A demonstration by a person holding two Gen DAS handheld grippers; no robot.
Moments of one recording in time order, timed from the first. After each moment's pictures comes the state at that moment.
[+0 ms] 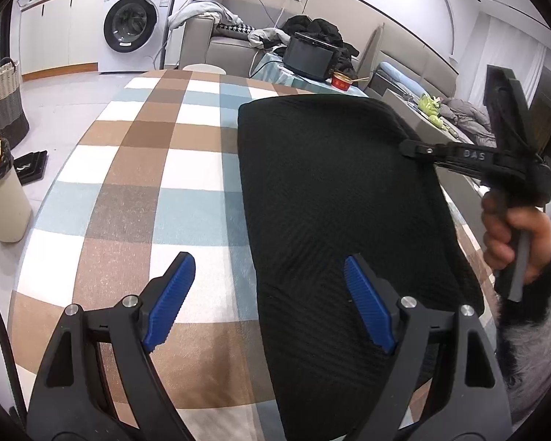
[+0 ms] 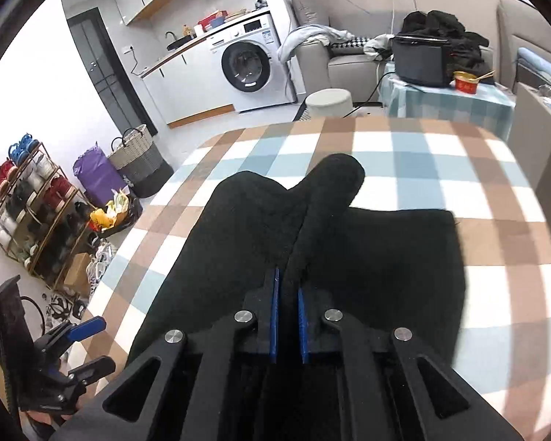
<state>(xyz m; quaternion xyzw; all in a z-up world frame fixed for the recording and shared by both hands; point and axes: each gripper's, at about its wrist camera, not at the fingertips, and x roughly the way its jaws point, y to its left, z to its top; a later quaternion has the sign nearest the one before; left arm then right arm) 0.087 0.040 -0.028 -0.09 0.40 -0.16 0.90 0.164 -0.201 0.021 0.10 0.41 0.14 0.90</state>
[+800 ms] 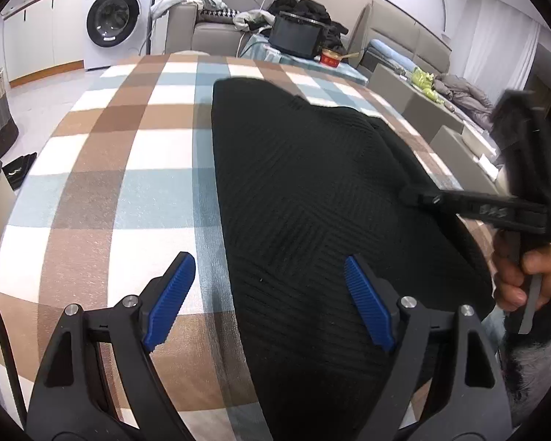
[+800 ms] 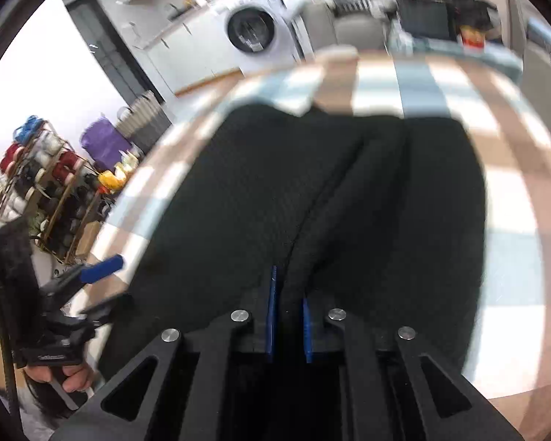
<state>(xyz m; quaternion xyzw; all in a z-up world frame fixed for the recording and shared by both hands) 0.091 0.012 -0.046 -0.06 0.42 -0.18 0.89 0.106 -0.203 -0.014 0.11 0.45 0.18 0.87</state>
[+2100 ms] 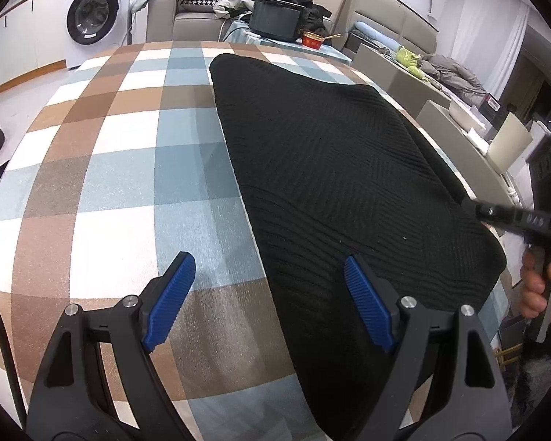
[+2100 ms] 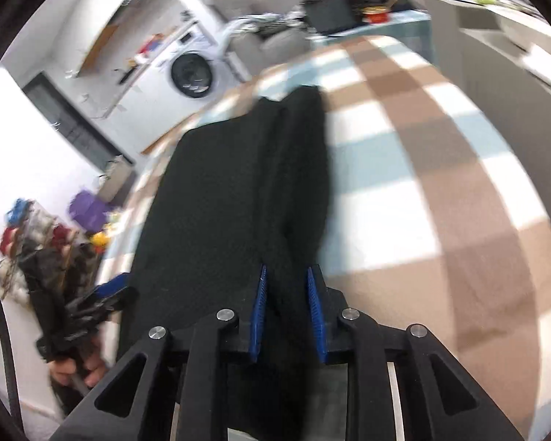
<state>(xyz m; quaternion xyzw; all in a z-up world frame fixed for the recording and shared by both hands) 0.086 -0.010 -0.064 -0.03 0.45 -0.21 0.87 0.013 -0.299 -0.048 0.23 0.46 0.06 0.86</state>
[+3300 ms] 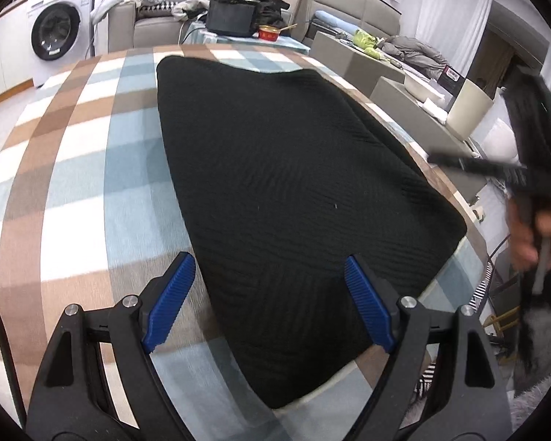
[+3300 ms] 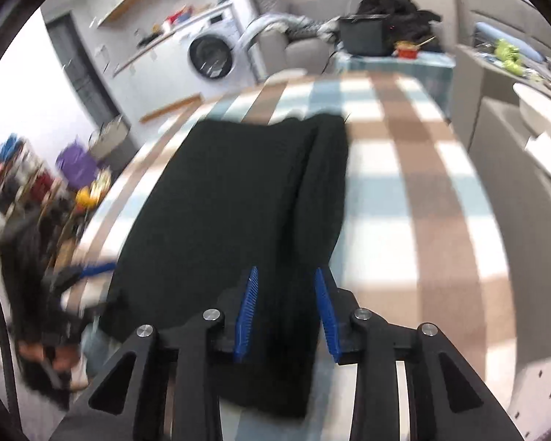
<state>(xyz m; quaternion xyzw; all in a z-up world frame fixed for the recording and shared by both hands) 0.042 -0.037 -0.048 0.00 0.44 -0.28 0.86 0.019 -0.287 -0.001 0.13 0.43 0.08 0.89</state>
